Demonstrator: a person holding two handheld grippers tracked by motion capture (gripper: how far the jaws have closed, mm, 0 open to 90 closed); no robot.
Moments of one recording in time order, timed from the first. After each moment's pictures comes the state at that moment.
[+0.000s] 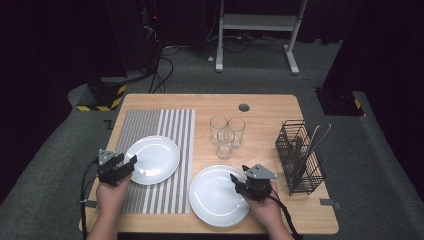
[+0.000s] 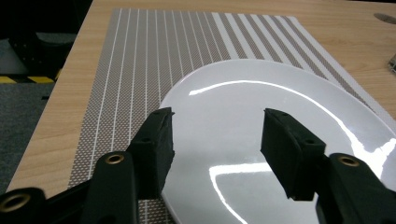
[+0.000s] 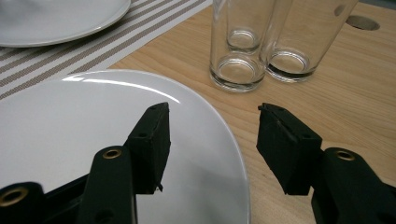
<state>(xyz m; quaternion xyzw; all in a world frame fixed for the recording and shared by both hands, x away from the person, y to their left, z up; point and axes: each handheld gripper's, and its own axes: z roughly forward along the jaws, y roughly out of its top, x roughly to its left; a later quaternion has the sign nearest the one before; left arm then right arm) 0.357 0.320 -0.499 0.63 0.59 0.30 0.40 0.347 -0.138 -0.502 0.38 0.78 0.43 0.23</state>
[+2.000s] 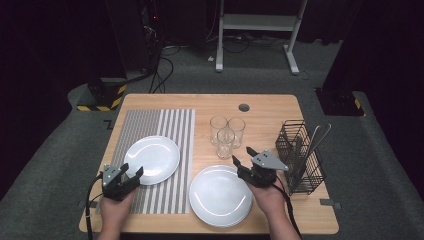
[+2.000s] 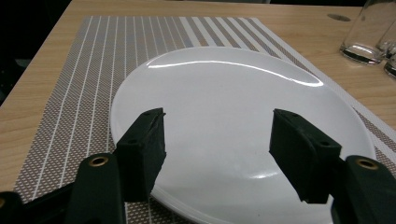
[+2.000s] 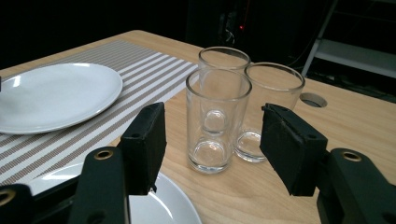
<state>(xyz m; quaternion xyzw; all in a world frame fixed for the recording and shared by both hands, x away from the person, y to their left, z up) 0.320 0.308 -0.527 0.63 0.55 0.31 0.45 0.356 -0.140 -0.447 0.36 0.73 0.50 0.29</state>
